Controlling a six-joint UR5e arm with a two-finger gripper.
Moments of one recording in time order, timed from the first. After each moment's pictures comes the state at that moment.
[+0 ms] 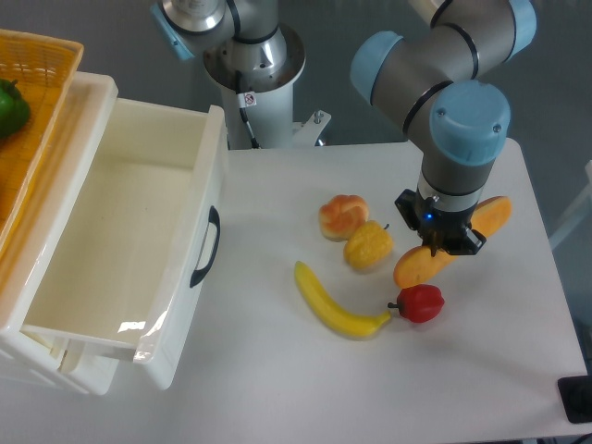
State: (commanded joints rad) arm 2.64 -1.98 -1.35 -1.34 1.66 1.33
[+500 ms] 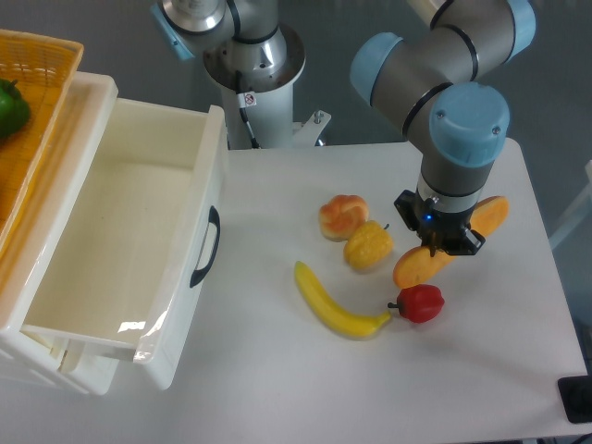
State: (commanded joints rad) arm 2.64 -1.97 -1.35 -1.34 1.65 1.32
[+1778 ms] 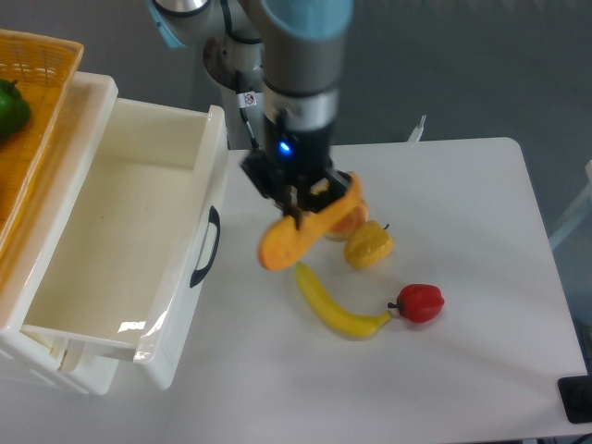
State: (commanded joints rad) arm 2.36 -1.65 -1.31 -1.42 1.40 0.55
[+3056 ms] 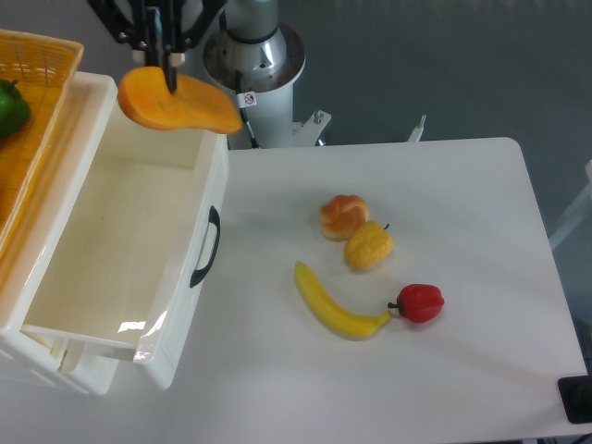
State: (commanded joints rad) arm 2.20 -1.56 -1.26 -1.33 1.38 0.11
